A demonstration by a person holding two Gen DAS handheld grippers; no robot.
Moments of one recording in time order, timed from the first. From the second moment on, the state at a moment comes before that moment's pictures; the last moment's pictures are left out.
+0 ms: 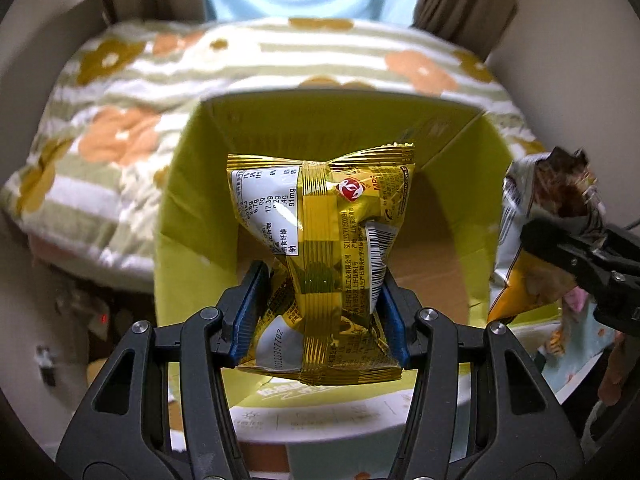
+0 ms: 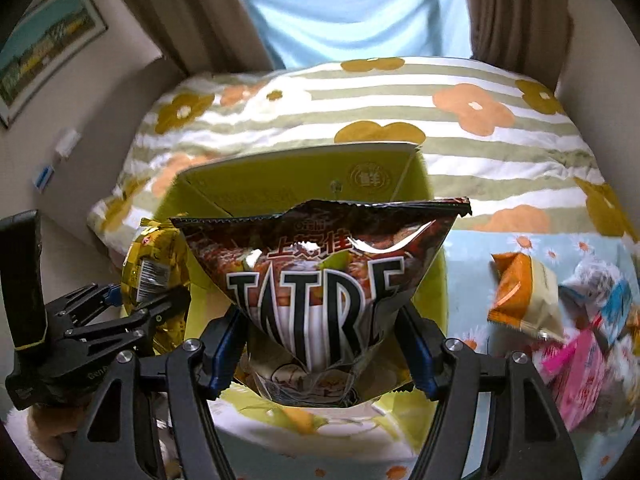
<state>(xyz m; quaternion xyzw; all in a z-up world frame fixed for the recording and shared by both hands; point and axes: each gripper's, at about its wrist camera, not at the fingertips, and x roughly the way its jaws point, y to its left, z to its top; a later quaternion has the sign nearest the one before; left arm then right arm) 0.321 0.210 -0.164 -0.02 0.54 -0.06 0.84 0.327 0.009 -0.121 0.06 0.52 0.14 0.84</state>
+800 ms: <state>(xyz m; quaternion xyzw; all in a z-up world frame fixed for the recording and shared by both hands) 0.297 0.223 -0.182 -0.02 0.55 0.00 0.83 0.330 0.017 -0.162 0.02 0.58 0.17 0.80</state>
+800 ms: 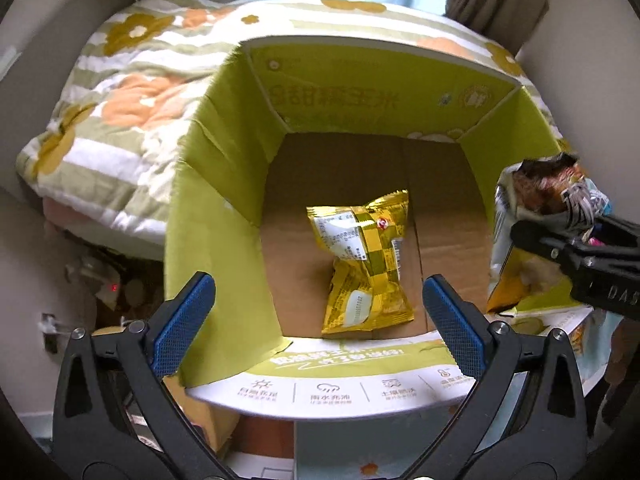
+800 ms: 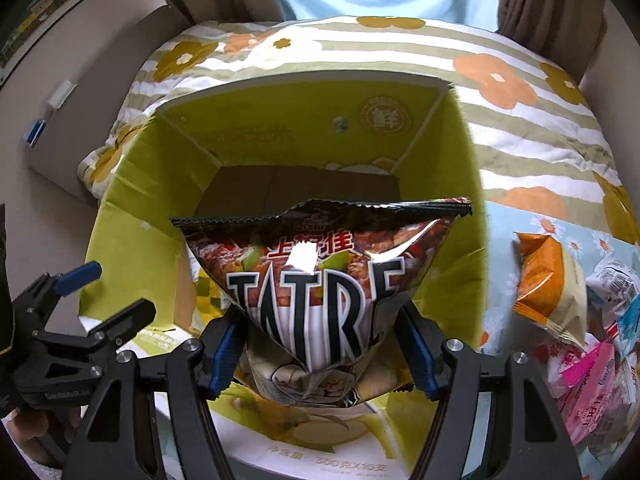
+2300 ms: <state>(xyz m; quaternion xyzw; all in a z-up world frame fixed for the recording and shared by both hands) 0.213 0.100 -0.104 0.02 0.46 -0.21 0.87 0.153 -0.146 -0.062 0.15 0.44 -0.02 0.89</state>
